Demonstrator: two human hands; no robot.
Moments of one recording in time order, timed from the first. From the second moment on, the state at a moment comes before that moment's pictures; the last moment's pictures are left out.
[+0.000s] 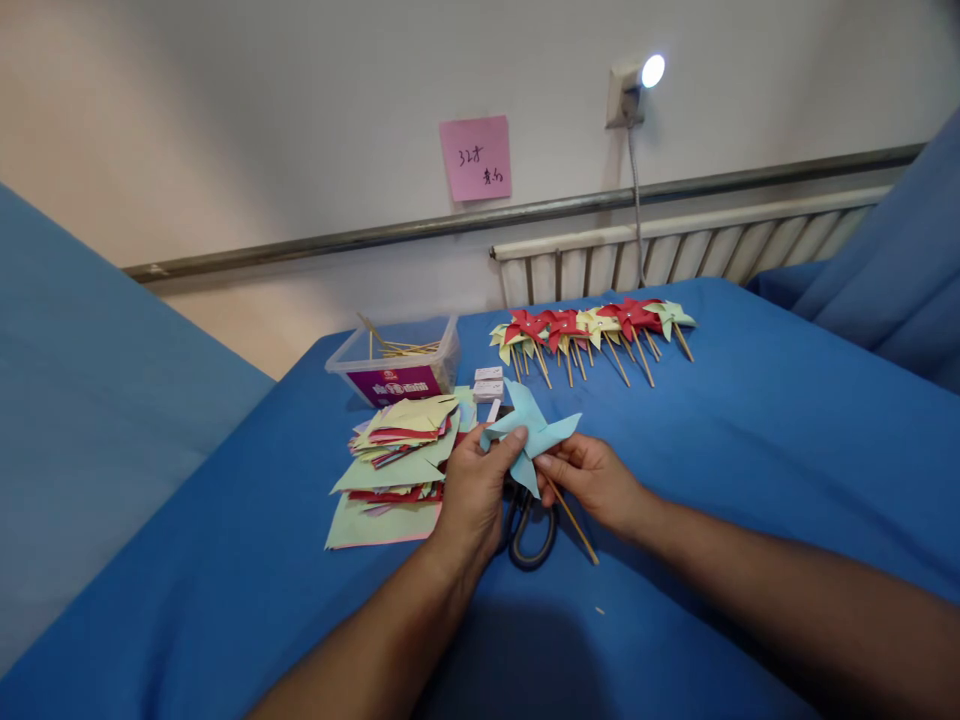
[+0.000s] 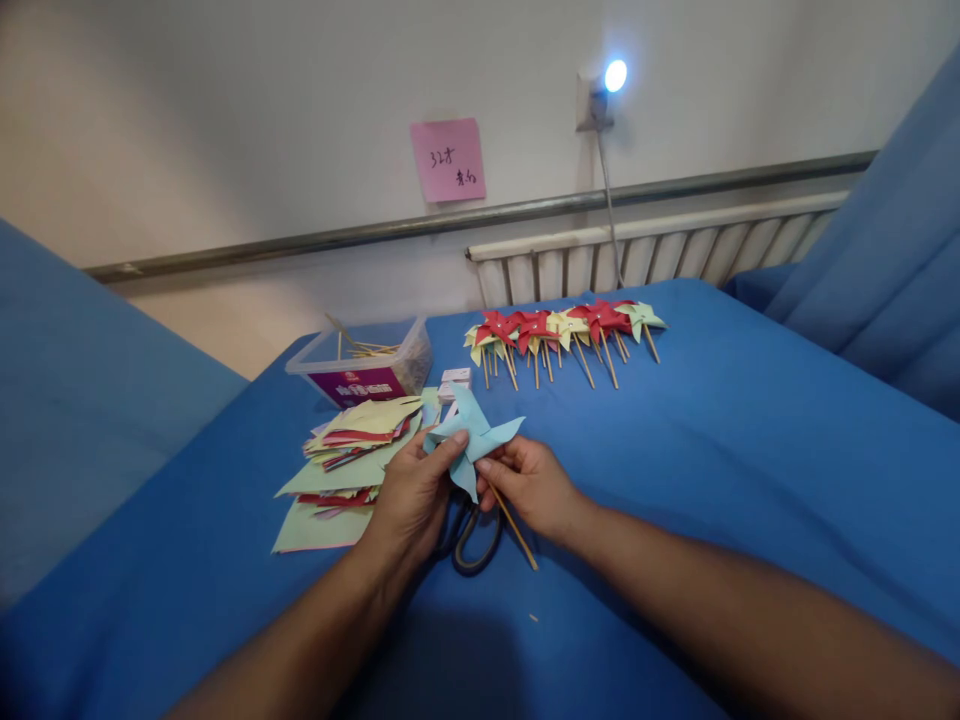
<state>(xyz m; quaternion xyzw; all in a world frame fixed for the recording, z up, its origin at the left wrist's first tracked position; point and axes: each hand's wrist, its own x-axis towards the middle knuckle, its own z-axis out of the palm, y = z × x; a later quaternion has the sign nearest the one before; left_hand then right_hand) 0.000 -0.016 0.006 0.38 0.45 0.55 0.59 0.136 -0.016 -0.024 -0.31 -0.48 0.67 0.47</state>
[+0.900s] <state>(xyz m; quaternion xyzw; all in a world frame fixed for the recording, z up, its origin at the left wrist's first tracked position) 0.000 -0.014 0.004 0.32 0.36 0.53 0.70 0.136 -0.014 -0.028 -0.32 -0.45 0.67 0.49</state>
